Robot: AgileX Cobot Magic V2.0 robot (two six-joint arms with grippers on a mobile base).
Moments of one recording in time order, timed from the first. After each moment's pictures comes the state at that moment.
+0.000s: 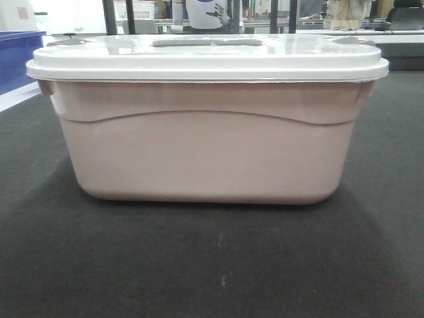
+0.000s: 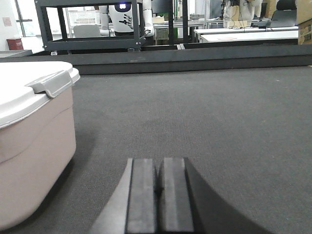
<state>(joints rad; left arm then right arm) -0.03 -0.01 0.03 -0.20 0.09 0.16 0.00 -0.01 0.03 0.09 0.02 0.02</state>
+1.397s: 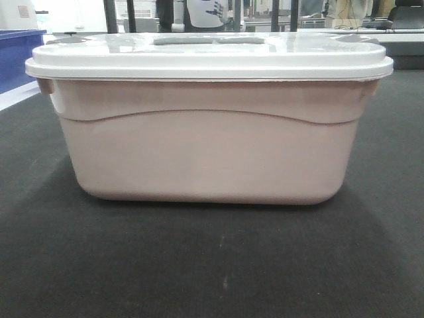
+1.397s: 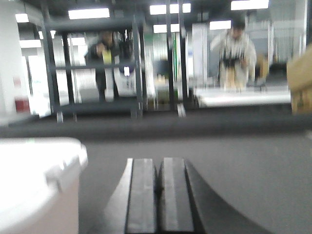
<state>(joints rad) -0.03 -0.01 -0.04 -0.28 -0.03 0.16 0.00 -0.01 -0.06 0.09 -0.17 0.02</state>
